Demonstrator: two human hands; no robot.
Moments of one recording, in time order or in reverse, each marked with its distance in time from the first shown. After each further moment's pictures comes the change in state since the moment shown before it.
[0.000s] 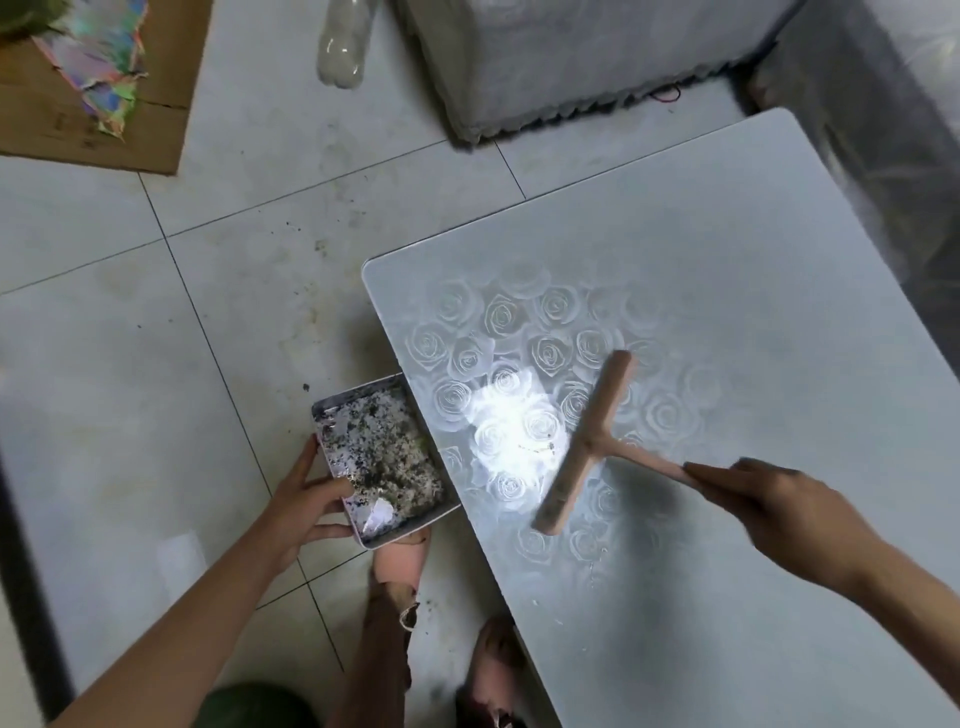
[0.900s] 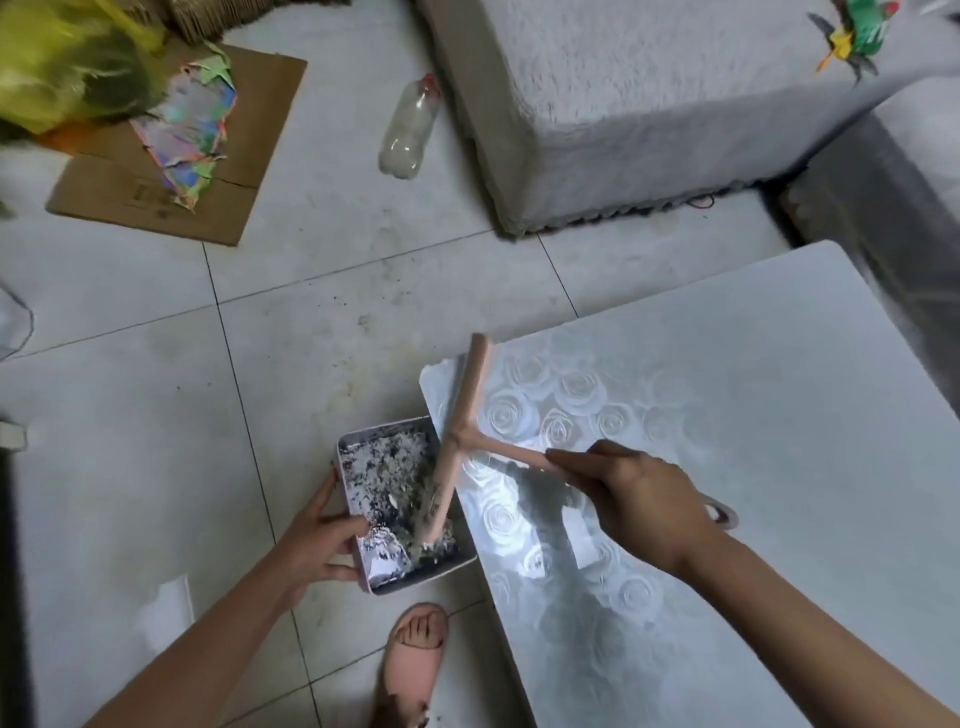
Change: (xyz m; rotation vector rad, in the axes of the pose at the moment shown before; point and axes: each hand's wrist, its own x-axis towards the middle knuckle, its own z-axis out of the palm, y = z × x) left_hand 0.038 0.080 -0.038 0.035 -0.005 0.034; right_hand 0.144 -0.160 -0.039 -0.019 0.132 -0.337
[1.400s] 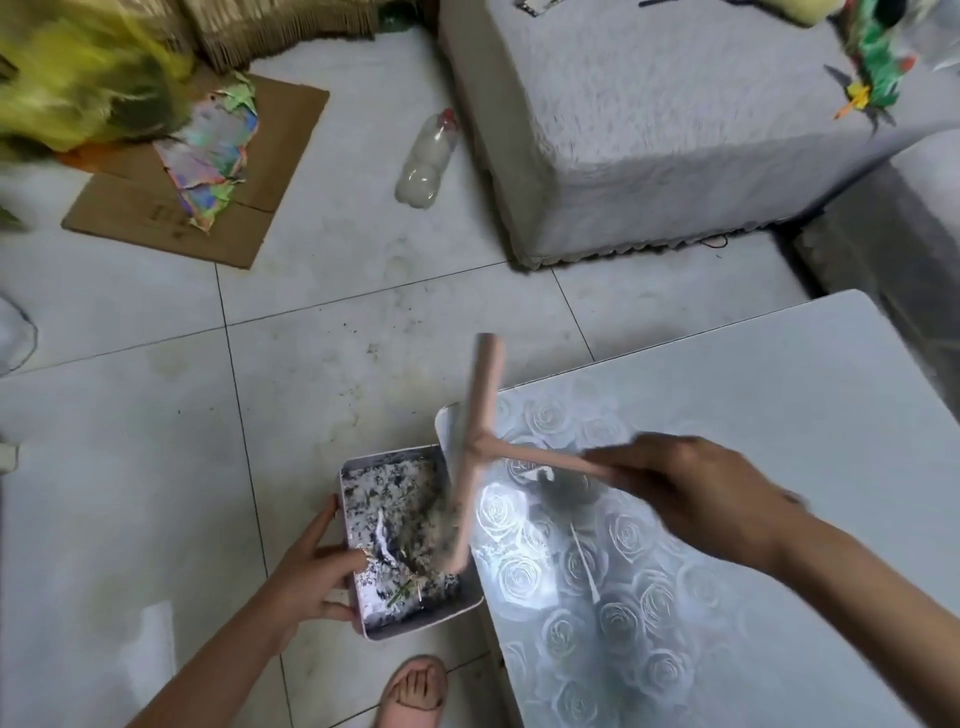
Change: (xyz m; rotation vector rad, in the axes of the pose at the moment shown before) left_hand 0.013 0.004 -0.010 0.008 0.012 0.029; right_hand 0.035 0.017 -0.050 0.010 -0.071 -0.142
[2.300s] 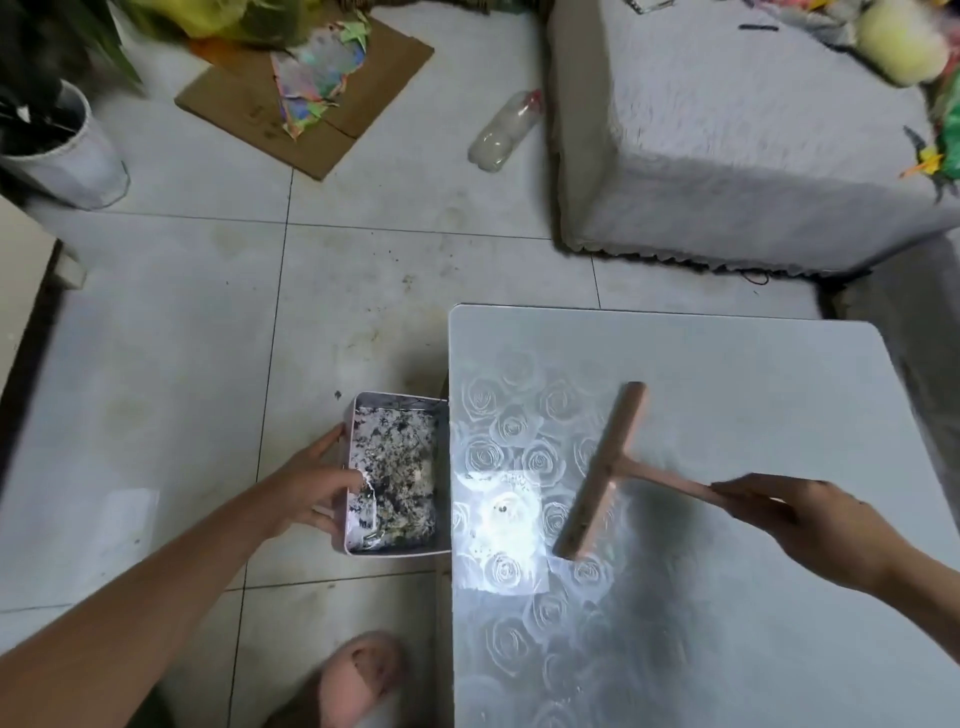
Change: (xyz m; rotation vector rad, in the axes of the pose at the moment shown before) left_hand -0.058 -0.065 0.052 -0.086 0.041 -0.024; right_hand -0.125 0.099 0.005 -0.143 -0.088 0.257
